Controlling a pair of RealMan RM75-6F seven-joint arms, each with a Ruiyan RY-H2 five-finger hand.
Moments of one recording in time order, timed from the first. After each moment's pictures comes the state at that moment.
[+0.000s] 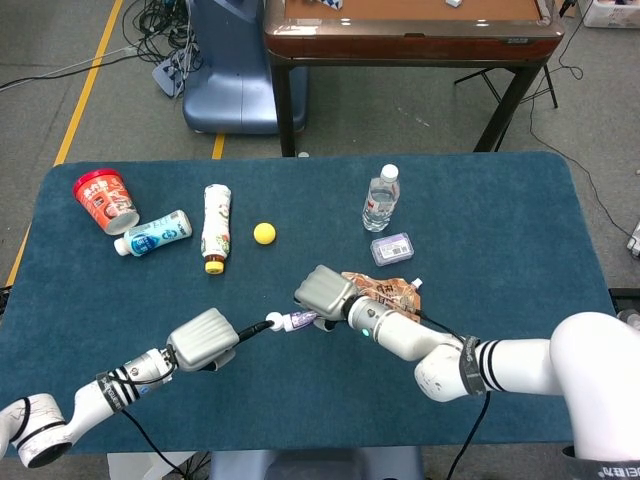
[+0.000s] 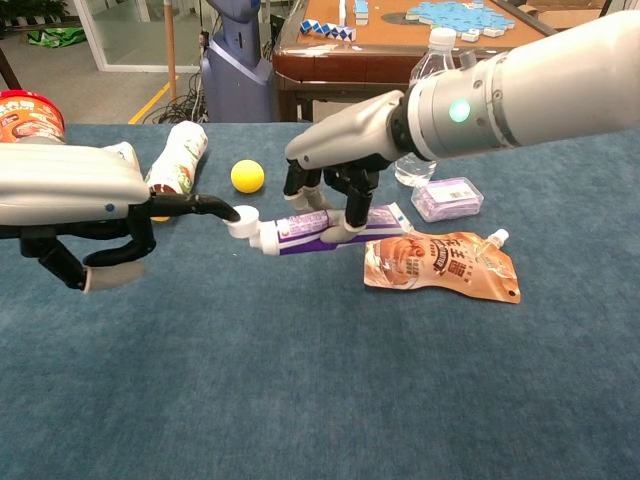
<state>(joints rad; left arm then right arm) -0.78 -1.15 0.04 -1.70 1.74 0.89 0.03 1.35 -1.34 -0.01 -1.65 -0.84 0.62 -0.43</state>
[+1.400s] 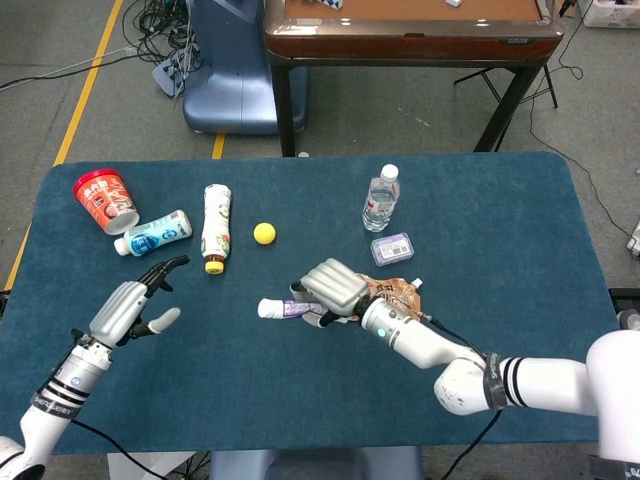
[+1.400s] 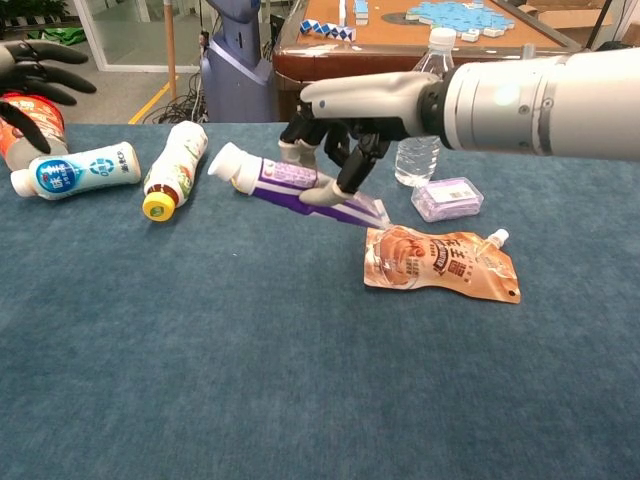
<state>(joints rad) -0.52 -1.14 -0.03 -1.67 1.53 1.26 -0.54 1.10 -1.39 0.11 -1.64 -1.12 0.77 -0.10</state>
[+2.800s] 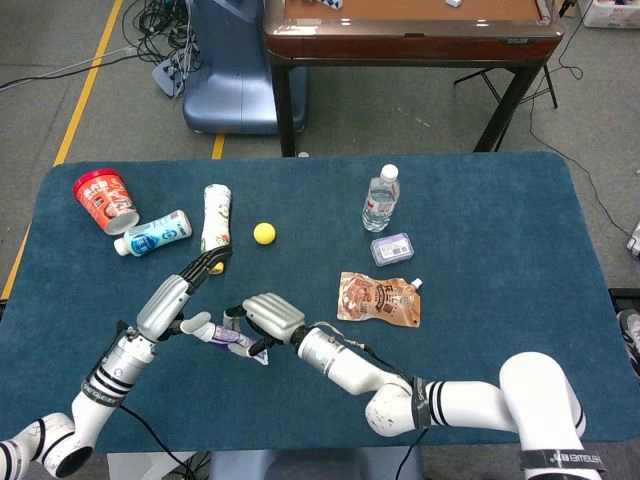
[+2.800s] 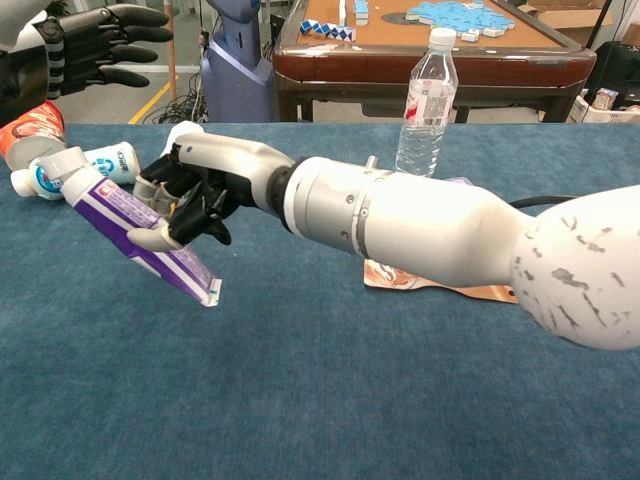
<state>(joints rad) -0.58 -1.33 -0.10 -1.56 1.63 1.29 -0.61 1.08 -1.82 0.30 -1.42 -1.15 0.73 0.20</state>
